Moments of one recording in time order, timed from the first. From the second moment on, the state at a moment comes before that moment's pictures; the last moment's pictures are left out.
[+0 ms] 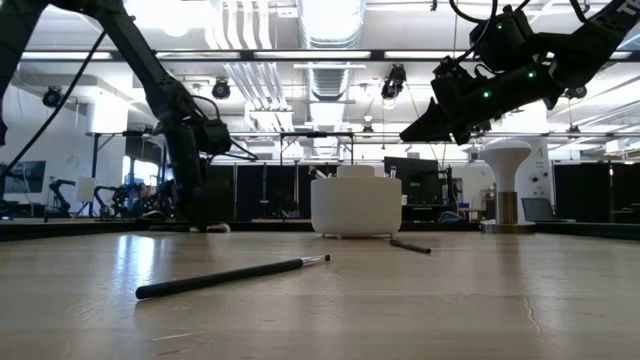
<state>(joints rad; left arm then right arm) 0.99 1.76 0.99 -0.46 0.01 0.13 -0.43 1.19 0.43 0.46 0.02 0.04</state>
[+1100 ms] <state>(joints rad) 0.71 1.29 0.45 0.54 0.29 -0.42 -0.43 1.19 0.43 0.46 0.02 0.03</state>
